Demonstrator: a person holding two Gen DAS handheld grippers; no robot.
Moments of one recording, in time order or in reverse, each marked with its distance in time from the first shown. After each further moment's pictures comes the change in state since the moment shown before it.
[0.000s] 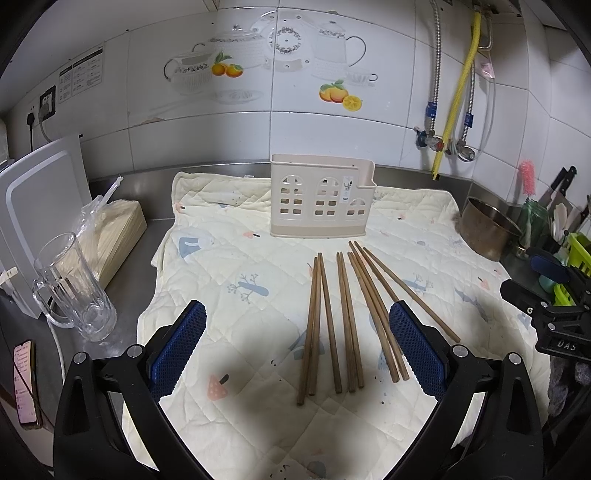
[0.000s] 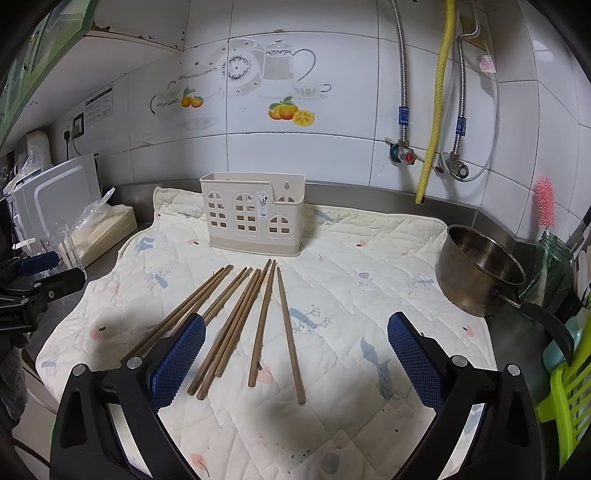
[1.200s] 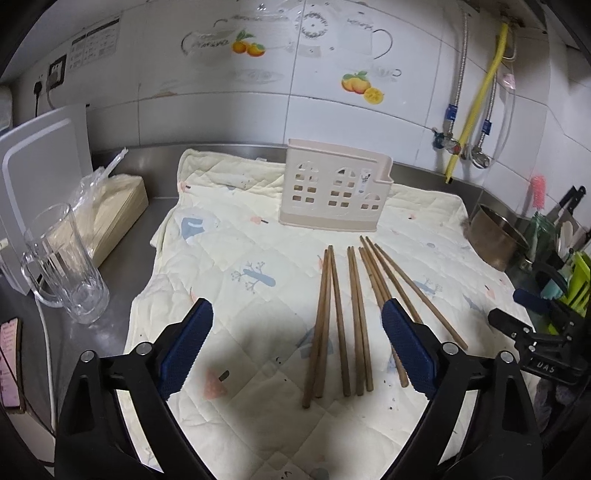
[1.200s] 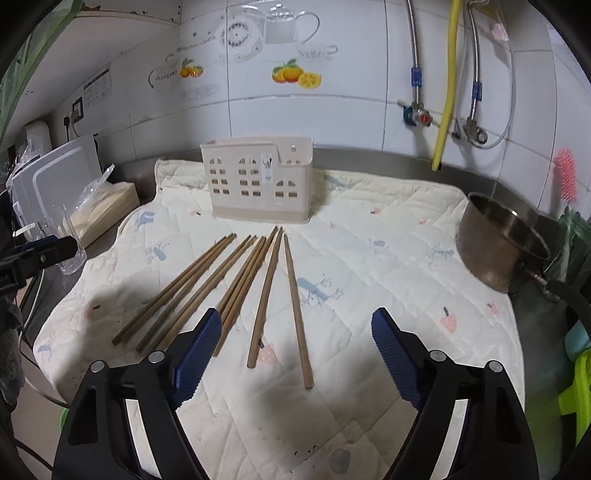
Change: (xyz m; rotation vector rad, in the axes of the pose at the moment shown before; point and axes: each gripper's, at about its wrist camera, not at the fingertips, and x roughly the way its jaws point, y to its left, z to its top) left arm 0.021 0.019 -0.006 -0.088 0.039 -0.004; right arm 0.037 -0.005 -0.022 0.017 0.103 0.053
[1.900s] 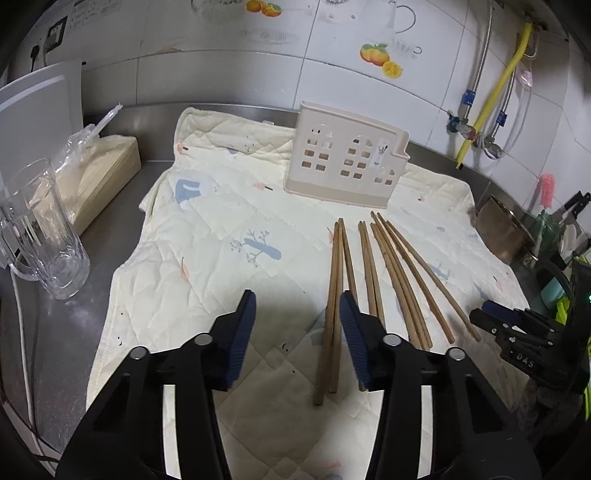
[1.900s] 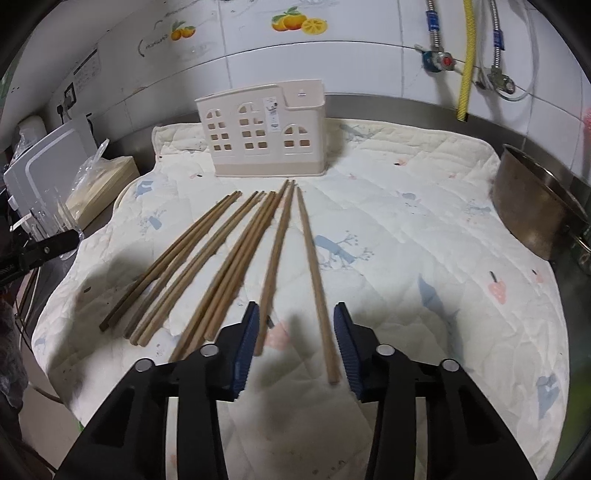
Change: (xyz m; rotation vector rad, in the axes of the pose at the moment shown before) left arm 0.038 0.019 -0.014 -0.051 0.092 -0.037; right arm 0.054 0.003 -0.012 0.038 0.135 0.079
